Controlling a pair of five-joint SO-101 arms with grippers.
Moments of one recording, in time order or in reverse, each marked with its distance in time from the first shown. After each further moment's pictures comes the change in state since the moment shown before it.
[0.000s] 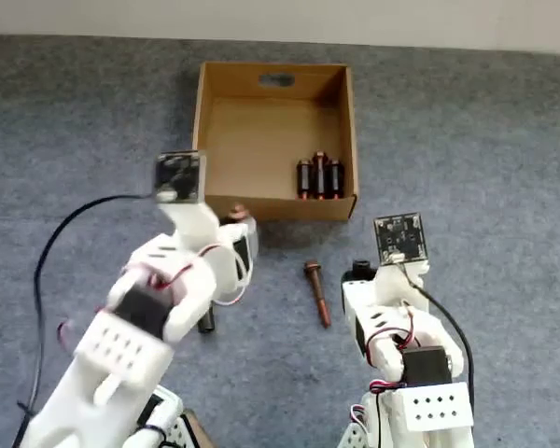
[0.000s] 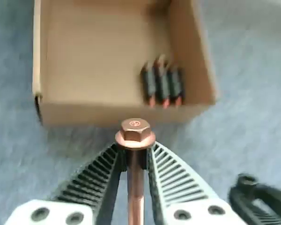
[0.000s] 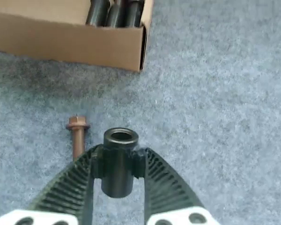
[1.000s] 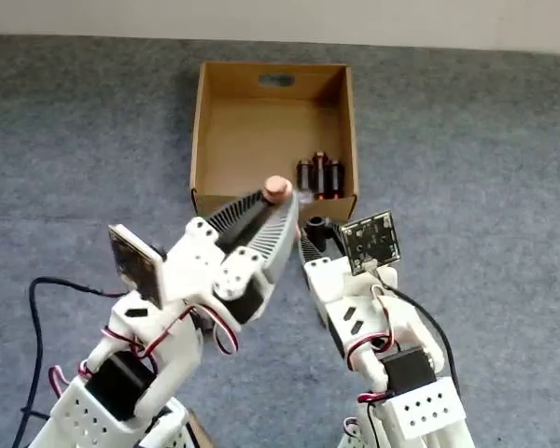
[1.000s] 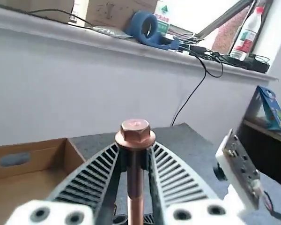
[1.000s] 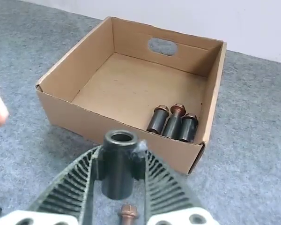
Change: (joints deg) left arm 14.0 -23.8 8.7 -23.6 -12.0; right arm -13.5 0.0 0.0 -21.2 0.0
